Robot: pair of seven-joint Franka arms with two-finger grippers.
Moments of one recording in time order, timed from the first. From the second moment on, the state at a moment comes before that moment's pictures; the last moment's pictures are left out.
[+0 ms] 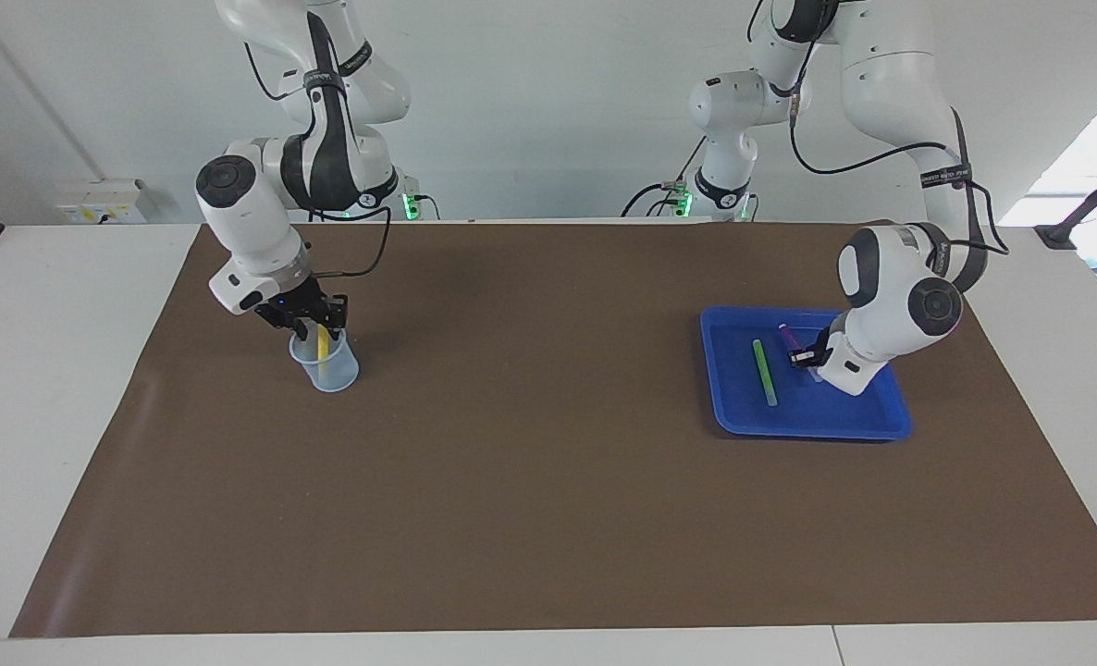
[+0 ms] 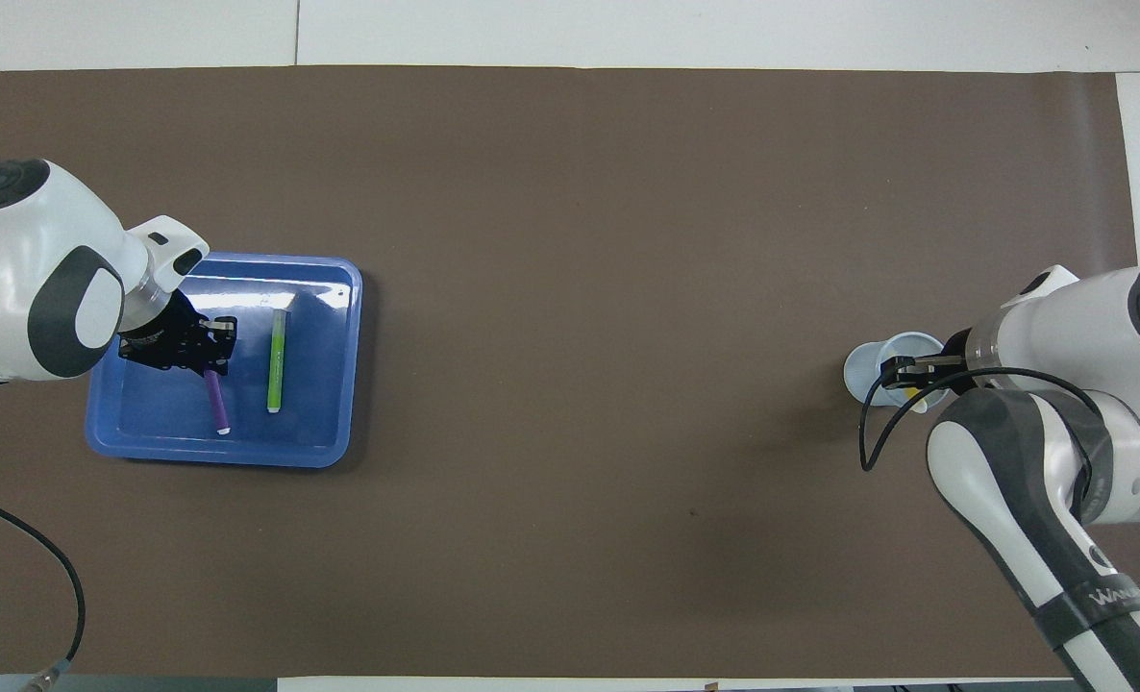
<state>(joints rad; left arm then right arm) 0.11 0.32 -0.14 -1.93 0.05 1.91 -0.16 0.02 -0.06 -0.01 -2.29 0.00 2.18 0.03</state>
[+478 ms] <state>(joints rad) 0.13 0.33 -0.14 -1.93 0.05 1.92 -0.10 0.02 -0.06 -0.01 -2.29 0.00 2.19 0.03</state>
